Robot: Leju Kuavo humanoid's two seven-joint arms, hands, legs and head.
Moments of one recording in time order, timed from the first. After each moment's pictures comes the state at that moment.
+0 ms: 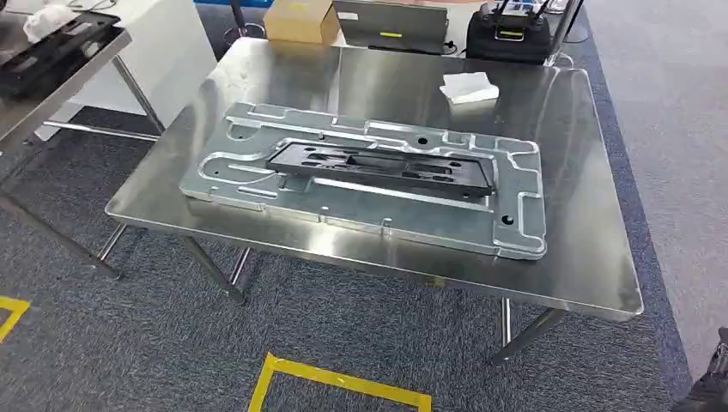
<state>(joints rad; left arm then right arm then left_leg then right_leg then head) -0.04 -0.19 0.95 -0.18 -0.68 0.09 -0.15 0.22 0.06 -0.34 -1.86 -0.01 -0.24 -0.45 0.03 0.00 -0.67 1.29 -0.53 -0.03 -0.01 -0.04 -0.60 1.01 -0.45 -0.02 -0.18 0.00</state>
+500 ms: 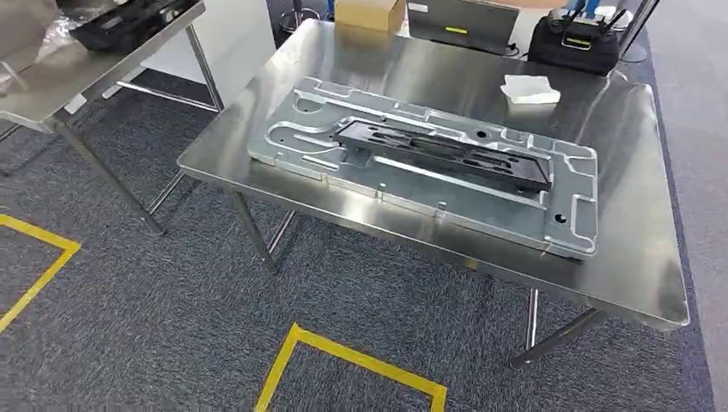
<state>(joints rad) -0.03 -0.21 0.99 -0.18 -0.68 0.12 -0.16 0.03 0.05 -0.77 -0.96 0.19 -0.25 -0.56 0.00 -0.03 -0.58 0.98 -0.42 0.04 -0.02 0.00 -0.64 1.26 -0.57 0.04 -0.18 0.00</state>
